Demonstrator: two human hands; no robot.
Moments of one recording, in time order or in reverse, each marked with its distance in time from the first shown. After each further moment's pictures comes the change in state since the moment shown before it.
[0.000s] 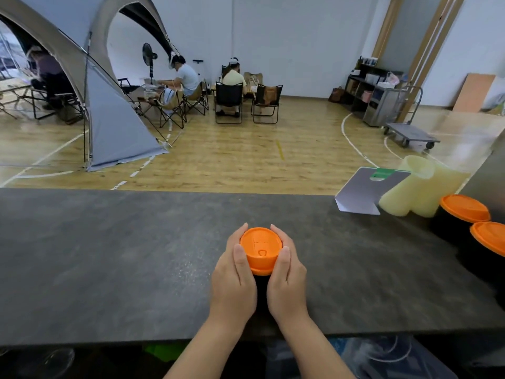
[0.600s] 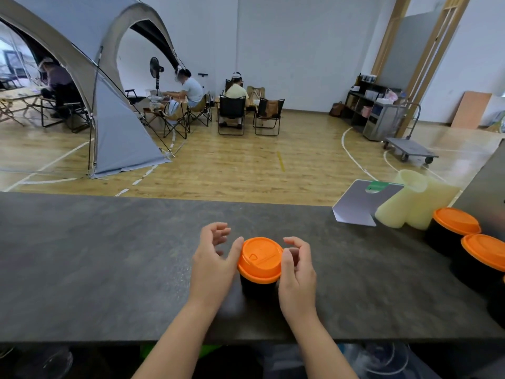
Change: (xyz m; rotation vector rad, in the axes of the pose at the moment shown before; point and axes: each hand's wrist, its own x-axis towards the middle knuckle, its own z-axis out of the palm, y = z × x) left_hand 0.035 -0.006 -0.030 -0.050 0.044 -0.051; right_hand 0.010 -0.006 -0.023 0.046 0.016 0.029
